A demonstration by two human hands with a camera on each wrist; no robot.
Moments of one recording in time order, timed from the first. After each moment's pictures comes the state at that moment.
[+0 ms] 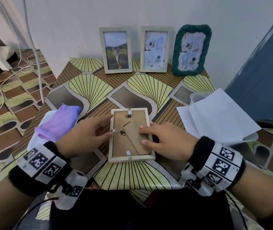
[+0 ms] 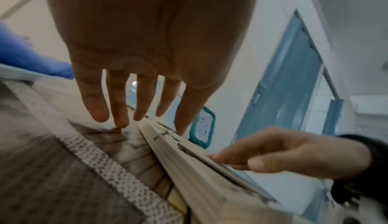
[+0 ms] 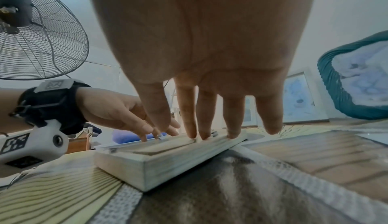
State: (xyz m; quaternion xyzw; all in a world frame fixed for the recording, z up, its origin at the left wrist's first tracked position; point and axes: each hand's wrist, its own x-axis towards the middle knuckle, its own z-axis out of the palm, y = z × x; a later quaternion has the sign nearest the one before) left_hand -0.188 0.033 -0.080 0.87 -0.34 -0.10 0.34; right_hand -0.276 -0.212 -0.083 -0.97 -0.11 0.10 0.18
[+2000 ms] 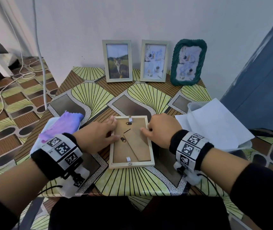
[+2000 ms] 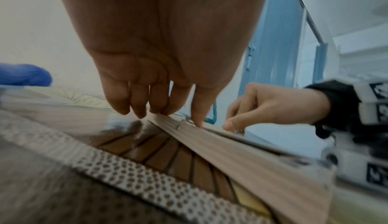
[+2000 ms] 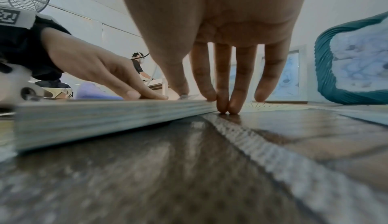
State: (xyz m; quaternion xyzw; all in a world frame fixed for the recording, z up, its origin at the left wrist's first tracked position) left_hand -0.159 0.015 -0.081 0.92 -0.35 -0.17 0.00; right_hand -0.227 -0.208 -0.084 -1.00 0.00 0.00 0.03
